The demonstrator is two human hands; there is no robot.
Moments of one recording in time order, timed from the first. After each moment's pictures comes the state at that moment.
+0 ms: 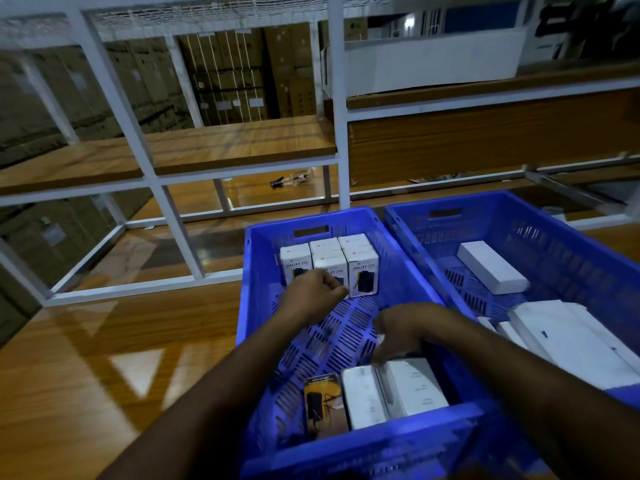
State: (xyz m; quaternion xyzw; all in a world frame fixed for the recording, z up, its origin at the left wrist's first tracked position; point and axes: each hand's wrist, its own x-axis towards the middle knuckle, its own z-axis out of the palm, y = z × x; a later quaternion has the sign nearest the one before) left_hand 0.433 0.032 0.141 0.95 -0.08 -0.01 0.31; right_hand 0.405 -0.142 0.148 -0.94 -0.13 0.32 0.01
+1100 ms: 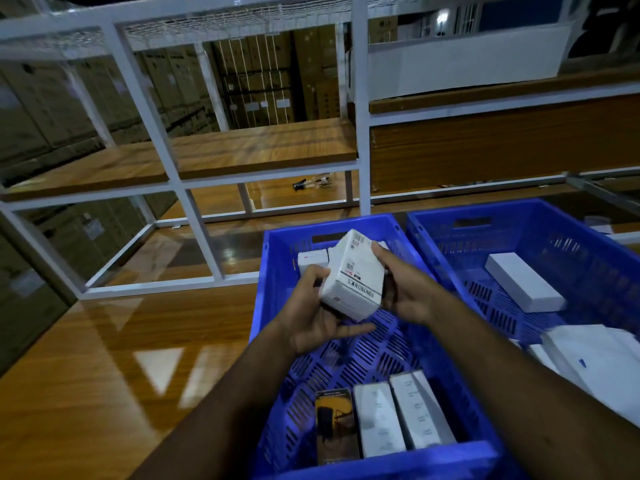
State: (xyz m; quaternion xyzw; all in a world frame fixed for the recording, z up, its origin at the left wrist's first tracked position) left_hand 0.428 0.047 0.146 0.48 0.05 -0.28 0.83; right_hand 0.465 -0.131 0.148 -0.57 0.07 0.20 0.79
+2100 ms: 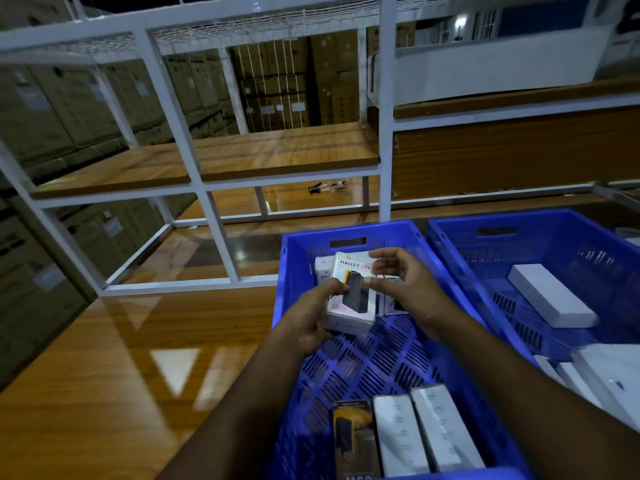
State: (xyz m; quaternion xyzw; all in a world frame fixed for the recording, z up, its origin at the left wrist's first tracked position) left_hand 0.444 0.070 0.138 0.58 0.15 -0.19 0.77; right_hand 0.455 -0.114 0.151 -0.71 -0.13 -0.02 0.69
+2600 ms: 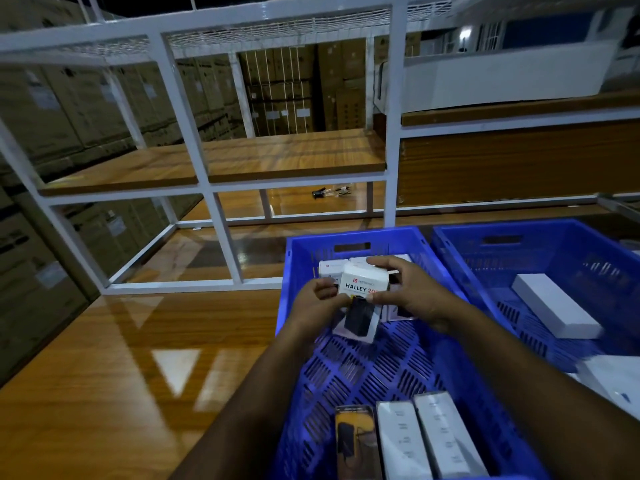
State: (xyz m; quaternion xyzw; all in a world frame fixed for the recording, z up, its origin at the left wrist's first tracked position) left_hand 0.434 0.072 0.148 0.73 0.08 -0.03 0.67; right_hand 0.473 -0.119 0.156 -0.76 -0.15 0.11 0.62
